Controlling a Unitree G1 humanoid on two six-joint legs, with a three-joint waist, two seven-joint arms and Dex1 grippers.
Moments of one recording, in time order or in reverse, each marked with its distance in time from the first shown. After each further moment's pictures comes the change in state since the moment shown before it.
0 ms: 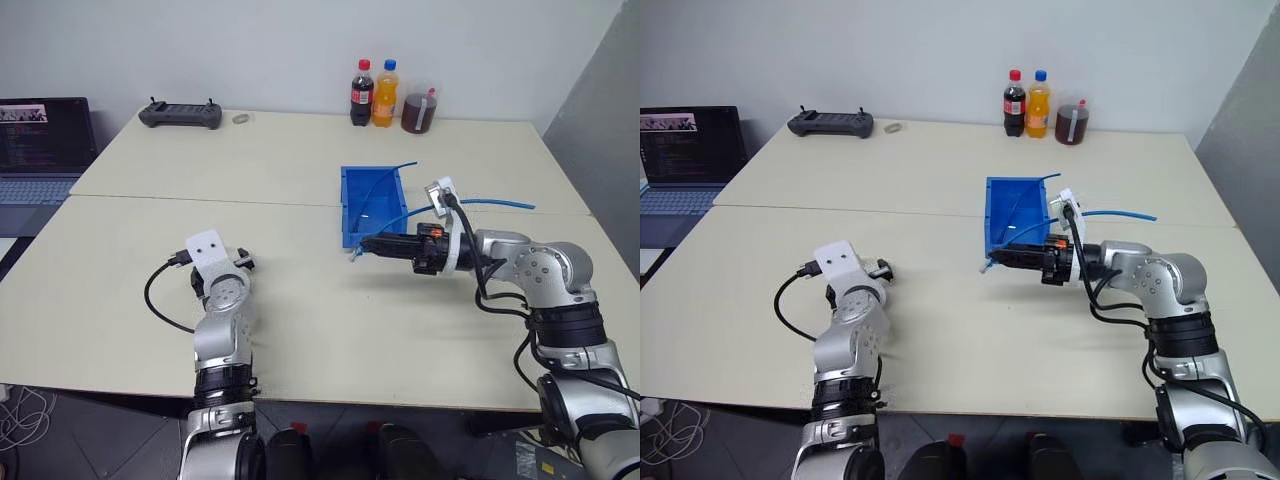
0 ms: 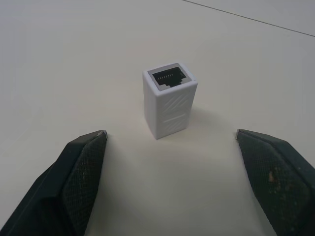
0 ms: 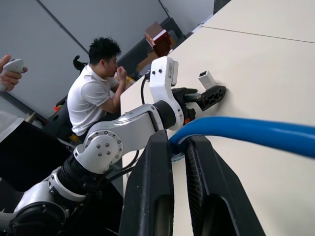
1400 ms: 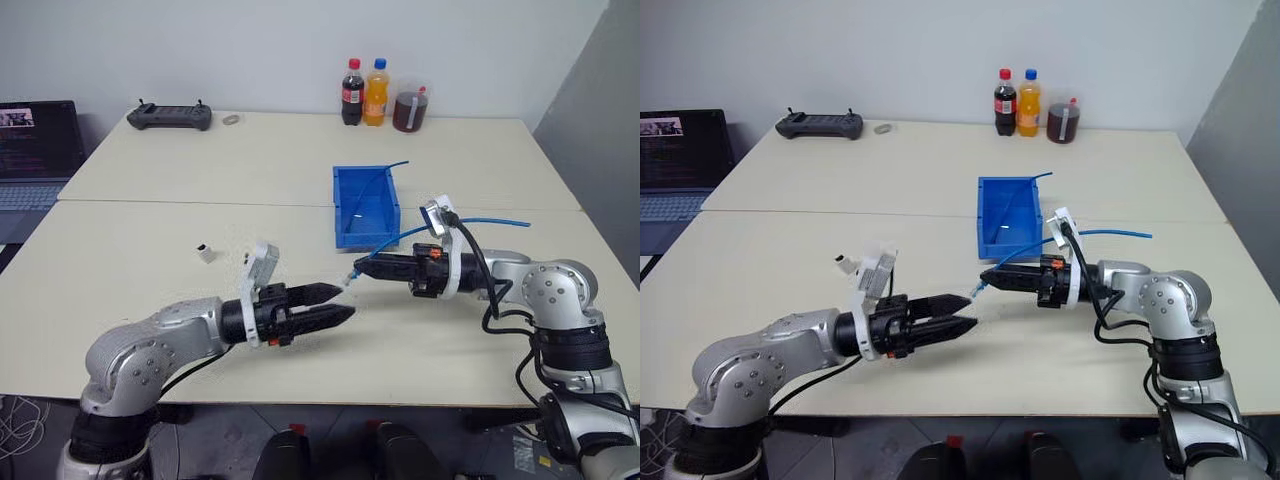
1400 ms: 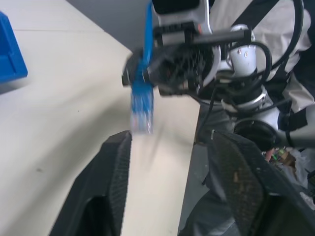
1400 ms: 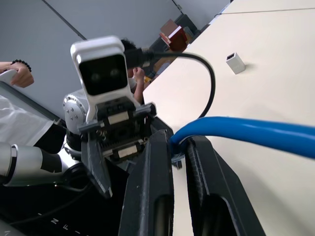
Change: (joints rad) left arm 0.253 0.603 -0.201 -0.604 -0.916 0.470 -1.150; right arm 0.101 0.008 -0.032 -0.145 0.188 0.125 -0.112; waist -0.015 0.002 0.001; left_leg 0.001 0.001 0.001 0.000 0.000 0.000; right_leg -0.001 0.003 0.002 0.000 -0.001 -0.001
